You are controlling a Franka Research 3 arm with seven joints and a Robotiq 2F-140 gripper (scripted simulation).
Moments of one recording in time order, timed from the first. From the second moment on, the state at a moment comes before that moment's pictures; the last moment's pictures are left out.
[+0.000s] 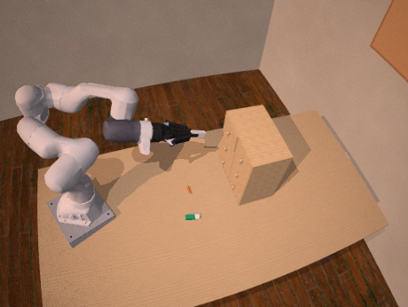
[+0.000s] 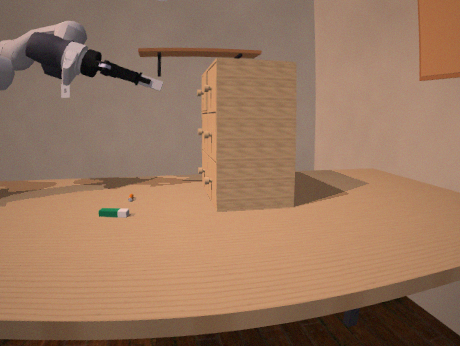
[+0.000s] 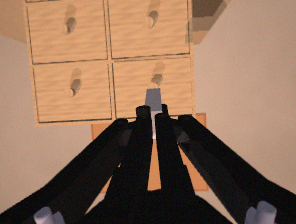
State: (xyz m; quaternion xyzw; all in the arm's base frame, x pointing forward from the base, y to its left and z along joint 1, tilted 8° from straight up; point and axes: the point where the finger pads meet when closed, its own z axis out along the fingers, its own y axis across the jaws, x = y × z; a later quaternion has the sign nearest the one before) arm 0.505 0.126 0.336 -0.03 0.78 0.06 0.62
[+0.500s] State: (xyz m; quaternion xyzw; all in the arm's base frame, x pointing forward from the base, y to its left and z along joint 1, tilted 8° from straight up) arm 0.506 0.129 0.338 -0.03 0.78 0.06 0.62
